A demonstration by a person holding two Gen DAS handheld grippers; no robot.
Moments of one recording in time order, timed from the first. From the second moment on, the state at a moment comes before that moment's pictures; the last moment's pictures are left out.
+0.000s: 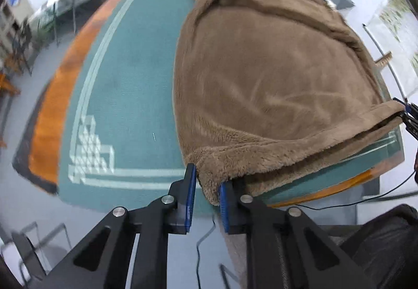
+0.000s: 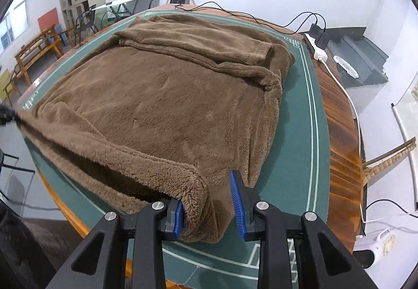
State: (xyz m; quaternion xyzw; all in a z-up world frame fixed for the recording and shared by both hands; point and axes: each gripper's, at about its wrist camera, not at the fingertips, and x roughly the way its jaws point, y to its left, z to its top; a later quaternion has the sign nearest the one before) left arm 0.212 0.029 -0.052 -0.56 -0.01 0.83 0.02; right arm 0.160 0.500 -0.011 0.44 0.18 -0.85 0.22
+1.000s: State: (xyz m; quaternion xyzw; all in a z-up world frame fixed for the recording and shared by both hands) left arm -0.063 0.025 0.137 -0.39 0.00 0.92 0.05; right arm -0.040 0.492 0.167 0.26 0.14 -0.94 0.14
